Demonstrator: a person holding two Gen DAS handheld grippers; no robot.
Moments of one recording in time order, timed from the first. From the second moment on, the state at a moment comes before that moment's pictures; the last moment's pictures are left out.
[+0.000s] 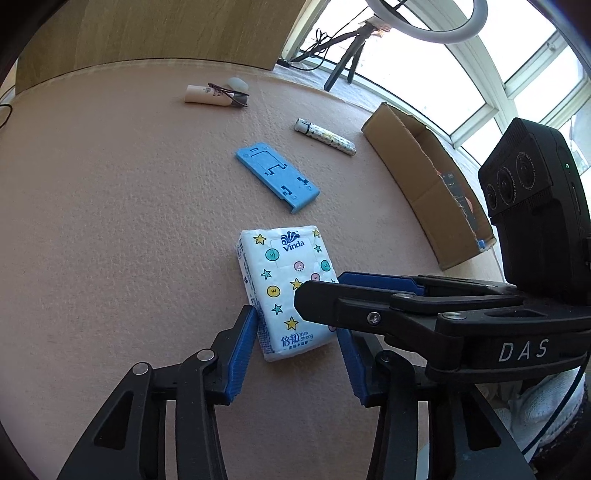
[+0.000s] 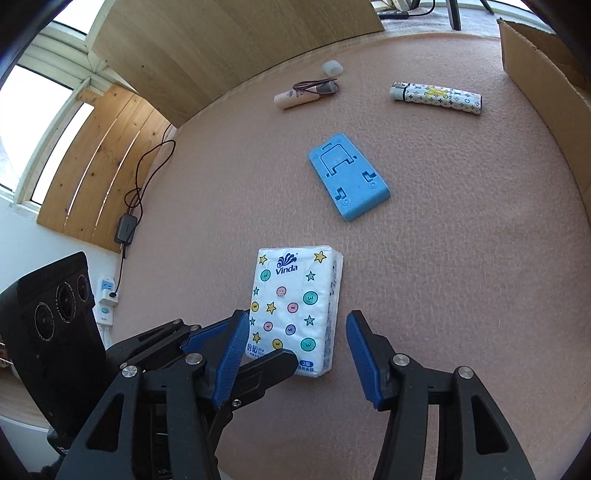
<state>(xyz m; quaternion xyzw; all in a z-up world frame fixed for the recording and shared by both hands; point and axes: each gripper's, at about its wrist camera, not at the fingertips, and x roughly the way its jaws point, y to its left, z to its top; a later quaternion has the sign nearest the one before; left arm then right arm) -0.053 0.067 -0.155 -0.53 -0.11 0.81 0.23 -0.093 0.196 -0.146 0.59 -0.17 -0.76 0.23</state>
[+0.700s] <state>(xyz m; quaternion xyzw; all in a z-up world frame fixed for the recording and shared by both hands) -0.053 0.133 -0.096 -0.49 -0.09 0.83 0.27 -0.086 0.253 -0.089 0.53 -0.15 -0.81 0.20</state>
